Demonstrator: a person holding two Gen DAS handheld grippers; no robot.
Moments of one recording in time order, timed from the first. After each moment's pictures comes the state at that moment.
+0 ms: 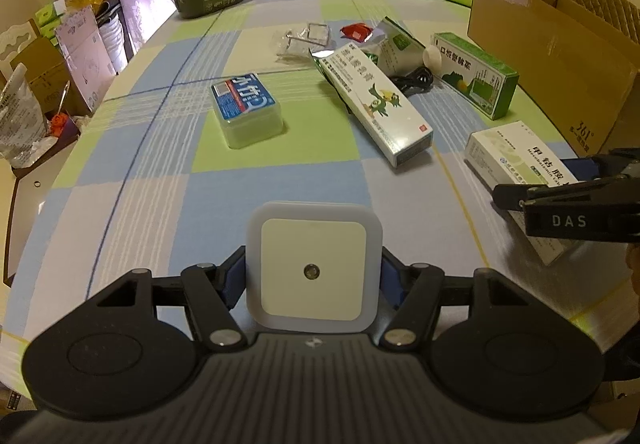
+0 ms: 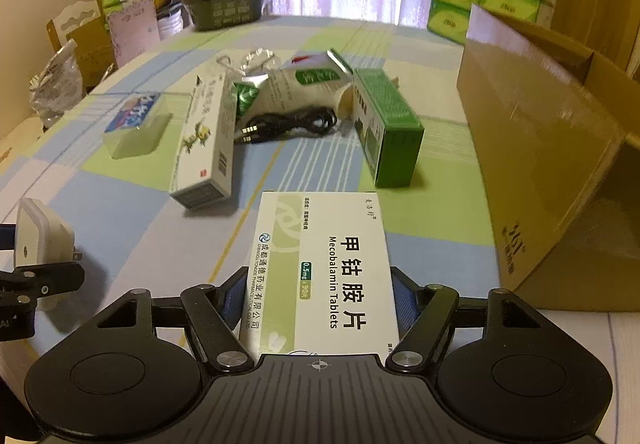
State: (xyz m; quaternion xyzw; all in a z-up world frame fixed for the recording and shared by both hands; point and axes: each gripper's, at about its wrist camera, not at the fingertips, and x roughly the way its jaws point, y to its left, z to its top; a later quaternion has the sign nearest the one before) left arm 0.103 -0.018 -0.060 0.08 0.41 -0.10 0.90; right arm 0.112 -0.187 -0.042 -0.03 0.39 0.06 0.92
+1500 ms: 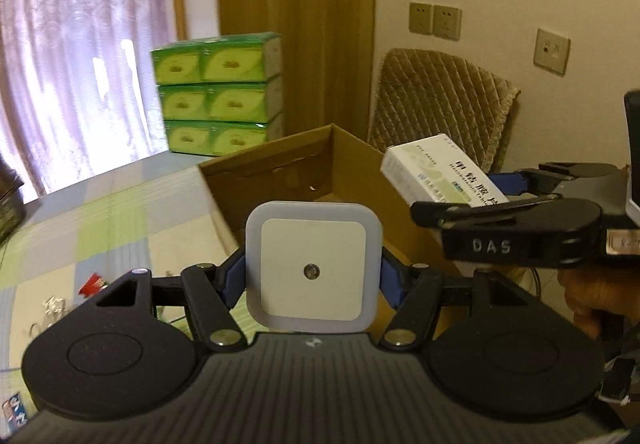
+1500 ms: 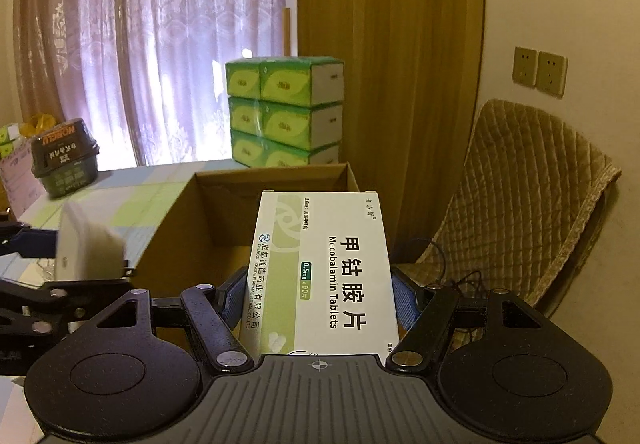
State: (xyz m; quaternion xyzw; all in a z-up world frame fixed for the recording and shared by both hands) left arm 0.185 -0.308 0.056 0.12 0.27 -0.36 0.89; right arm 0.131 -0.427 0.088 0.03 0.27 -0.09 0.96
